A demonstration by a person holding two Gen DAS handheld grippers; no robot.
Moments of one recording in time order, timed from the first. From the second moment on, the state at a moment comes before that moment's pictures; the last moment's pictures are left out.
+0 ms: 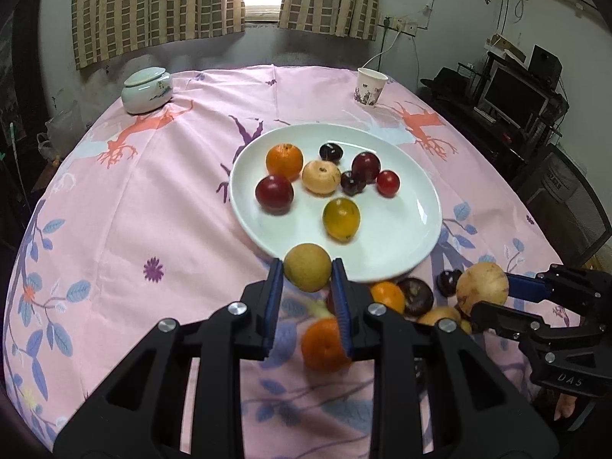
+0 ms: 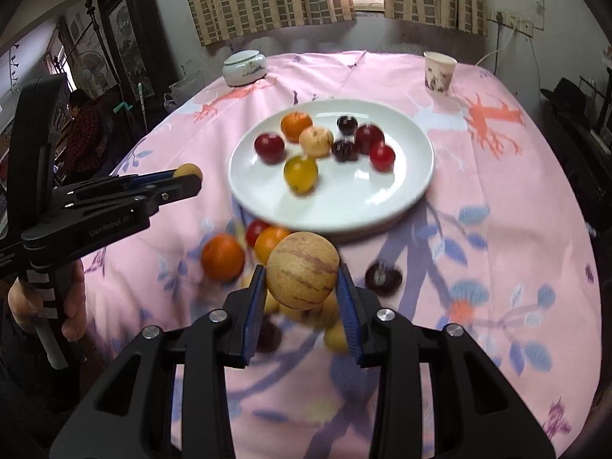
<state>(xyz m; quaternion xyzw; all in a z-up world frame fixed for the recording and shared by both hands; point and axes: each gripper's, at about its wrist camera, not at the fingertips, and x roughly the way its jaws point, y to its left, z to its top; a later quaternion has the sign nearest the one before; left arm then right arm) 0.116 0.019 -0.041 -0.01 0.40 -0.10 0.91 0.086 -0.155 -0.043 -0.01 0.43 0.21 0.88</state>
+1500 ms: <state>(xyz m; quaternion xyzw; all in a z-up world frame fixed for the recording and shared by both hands) 0.045 0.036 -0.083 -0.05 0.42 -0.09 0.90 0.046 -0.200 -0.079 -0.02 0.46 0.12 0.88</state>
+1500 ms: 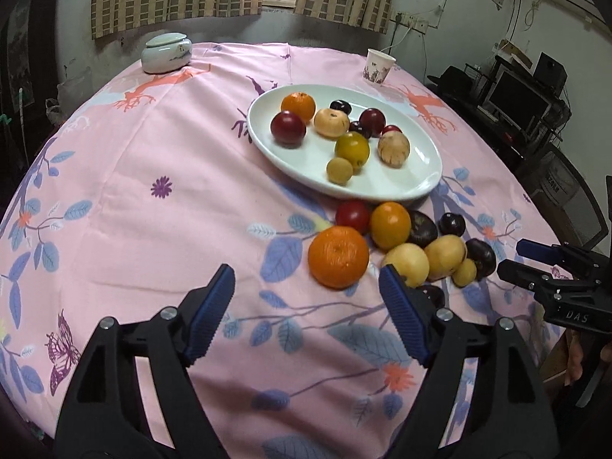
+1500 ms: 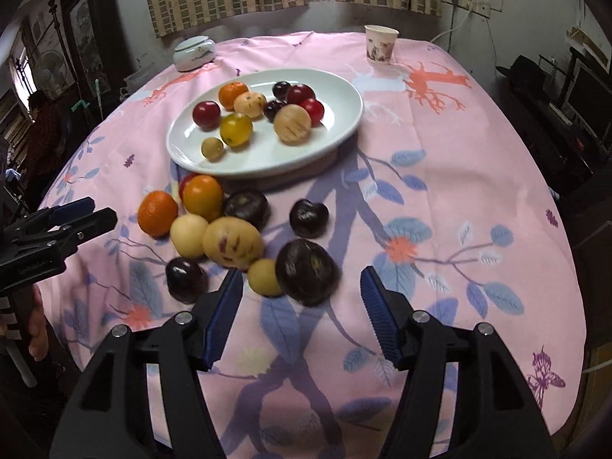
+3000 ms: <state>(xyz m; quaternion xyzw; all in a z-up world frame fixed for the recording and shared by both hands) 0.087 0.004 -0.124 0.01 0.47 -0.11 0.88 0.052 -0.219 -0.100 0.05 0.48 0.14 0.87</state>
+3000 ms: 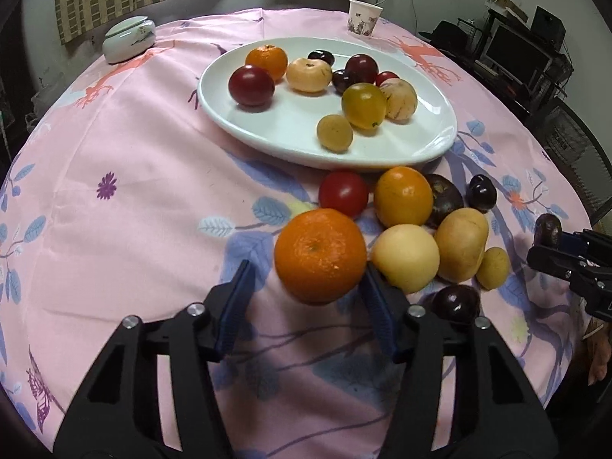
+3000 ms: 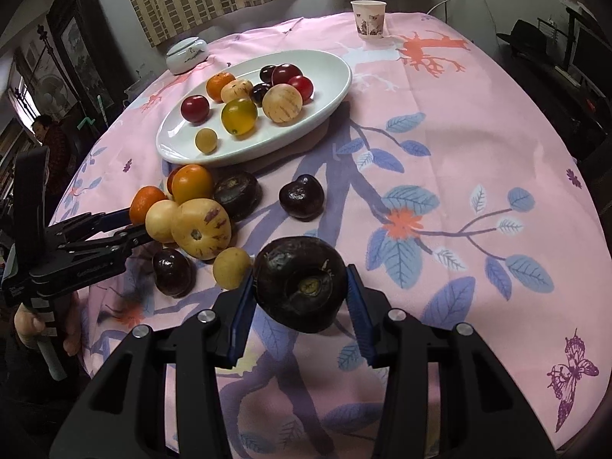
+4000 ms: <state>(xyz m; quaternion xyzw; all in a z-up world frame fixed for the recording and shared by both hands) 0.083 0.016 -0.049 -0.02 0.42 -0.12 0.90 0.079 -0.170 -0.059 0.01 0.45 0.20 0.87</state>
